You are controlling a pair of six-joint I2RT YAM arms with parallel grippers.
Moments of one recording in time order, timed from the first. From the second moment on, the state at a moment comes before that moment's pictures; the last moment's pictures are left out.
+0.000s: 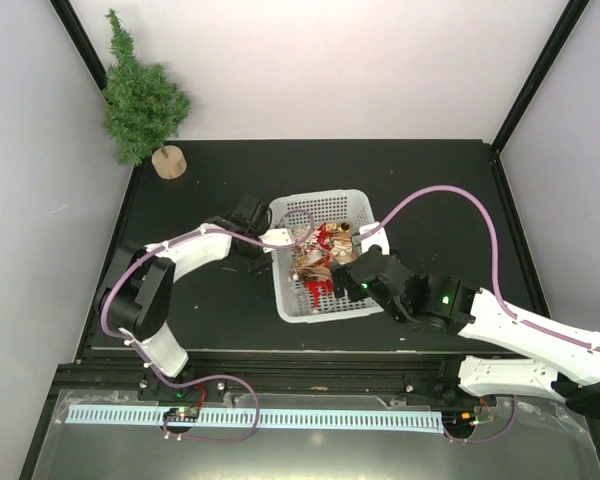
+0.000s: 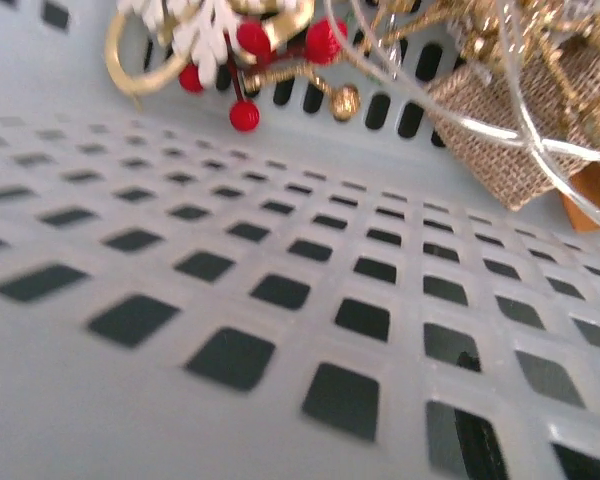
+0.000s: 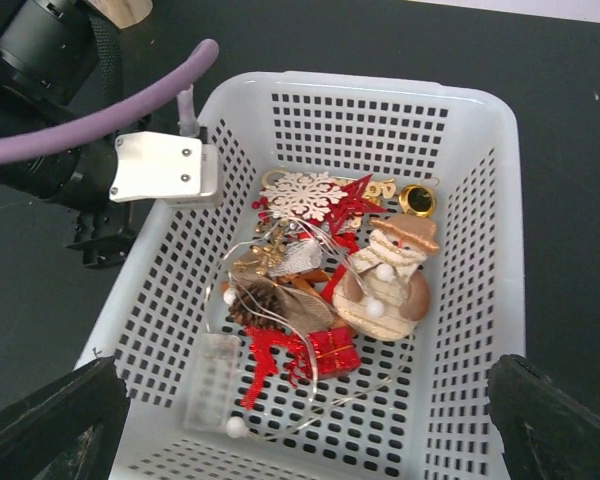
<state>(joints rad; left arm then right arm) -0.43 1.67 1.00 -0.49 0.08 0.68 1.16 1.03 1.05 -0.75 0.56 0.58</state>
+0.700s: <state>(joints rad) -0.79 1.83 1.08 -0.29 -0.01 0.84 0.98 0.88 0.98 -0.80 0.60 0.63</state>
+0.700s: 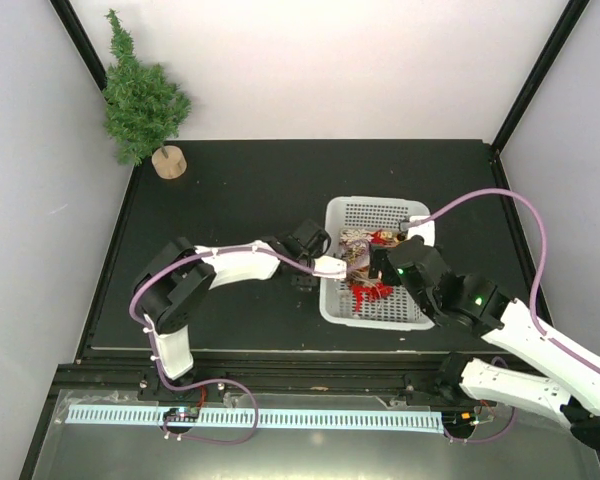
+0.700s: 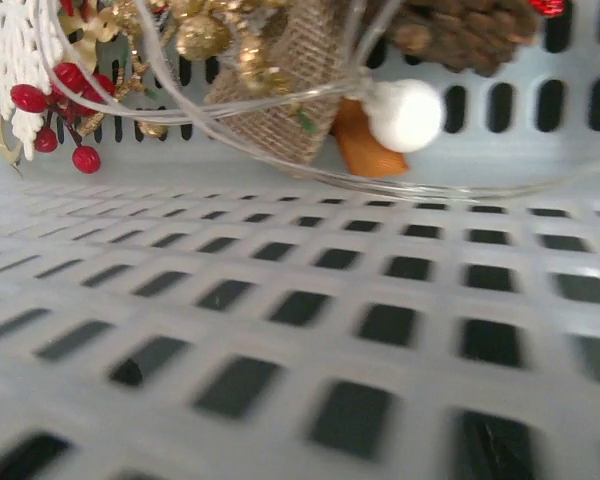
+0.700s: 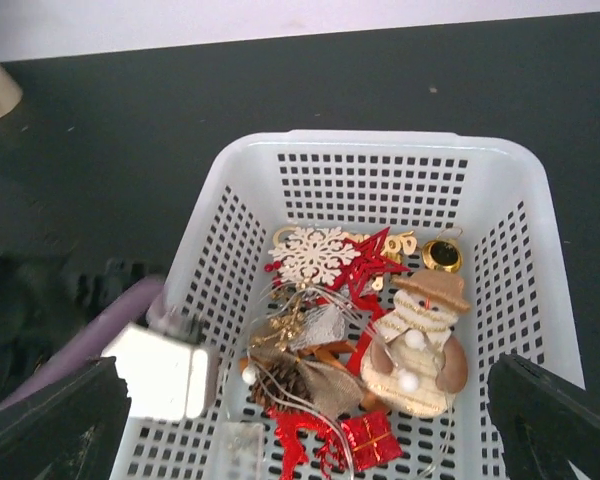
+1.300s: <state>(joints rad) -0.90 1.89 1.31 -0.42 0.03 0.74 0.88 0.87 1.00 -0.82 0.60 0.64</state>
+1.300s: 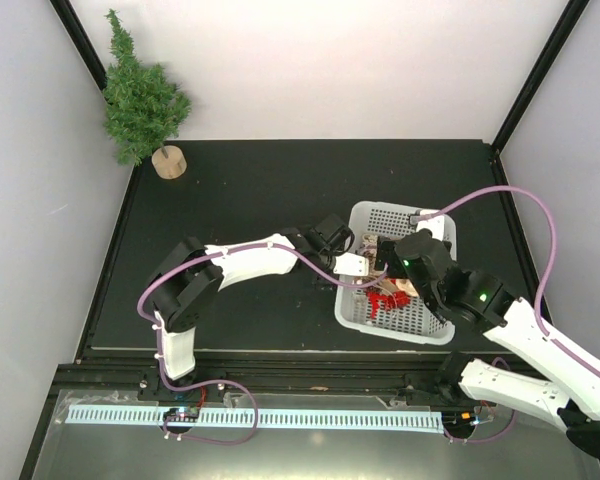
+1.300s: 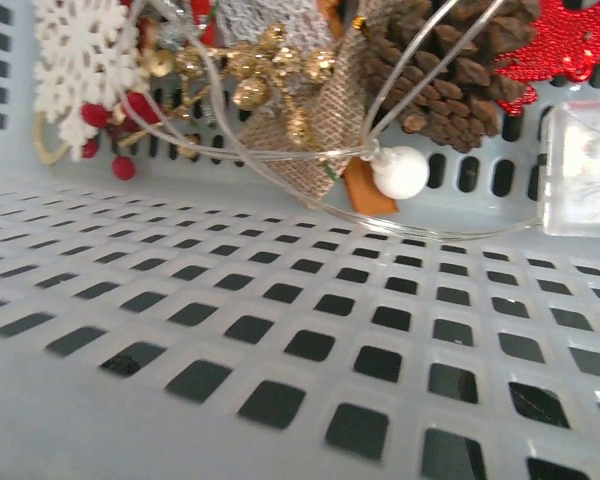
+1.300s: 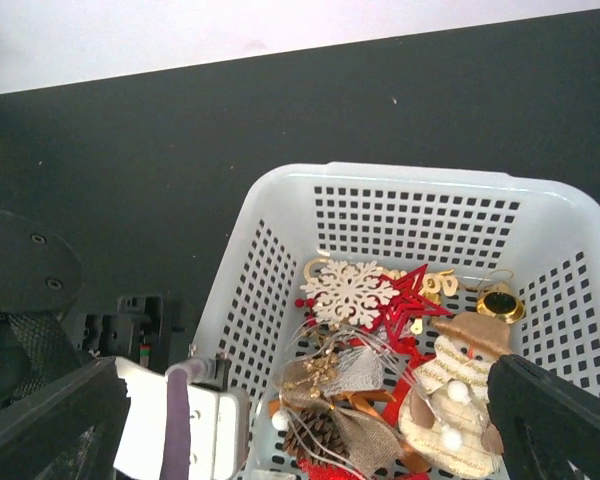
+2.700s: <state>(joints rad) -0.91 1.95 1.30 -0.54 0.15 0.64 0.85 0.89 1.07 -0.87 0.61 0.61</state>
